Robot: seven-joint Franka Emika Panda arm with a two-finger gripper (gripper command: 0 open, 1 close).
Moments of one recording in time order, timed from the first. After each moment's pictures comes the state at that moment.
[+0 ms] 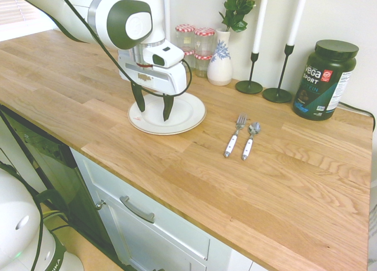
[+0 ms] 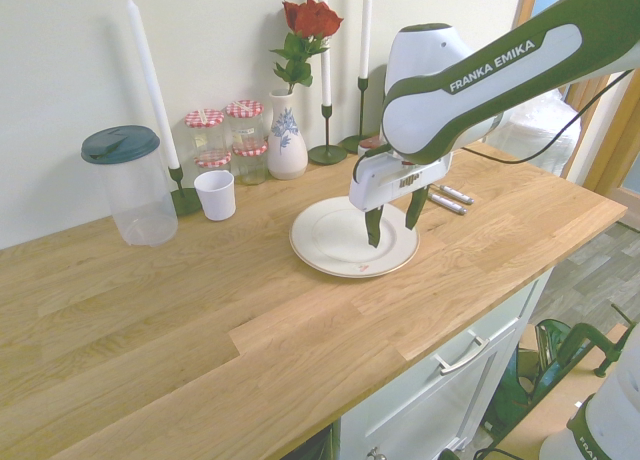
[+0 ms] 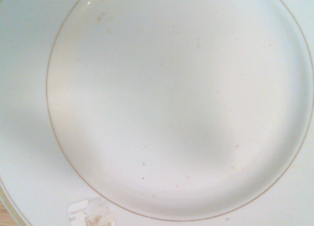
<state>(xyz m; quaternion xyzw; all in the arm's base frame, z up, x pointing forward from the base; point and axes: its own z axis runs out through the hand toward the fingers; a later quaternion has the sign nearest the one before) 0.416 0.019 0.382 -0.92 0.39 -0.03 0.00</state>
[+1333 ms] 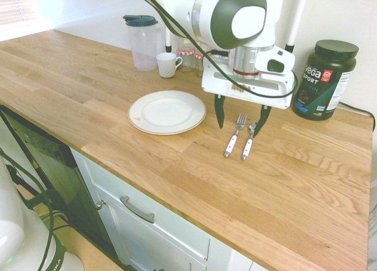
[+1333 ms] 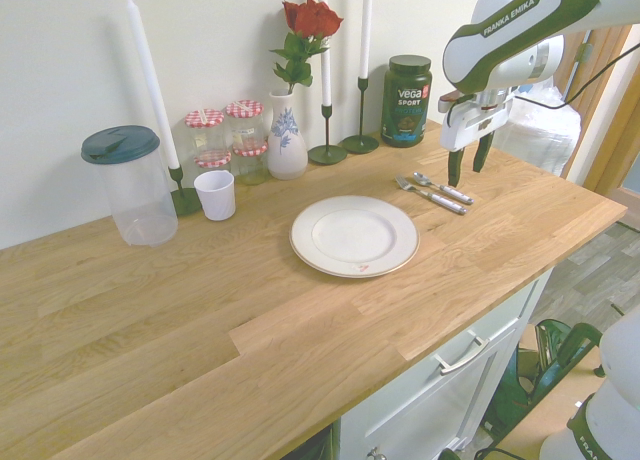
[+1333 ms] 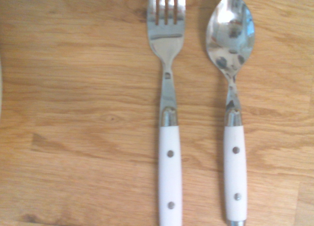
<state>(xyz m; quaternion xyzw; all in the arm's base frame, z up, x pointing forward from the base) 0.458 -0.238 0.396 -0.94 0.35 -0.01 -0.03</state>
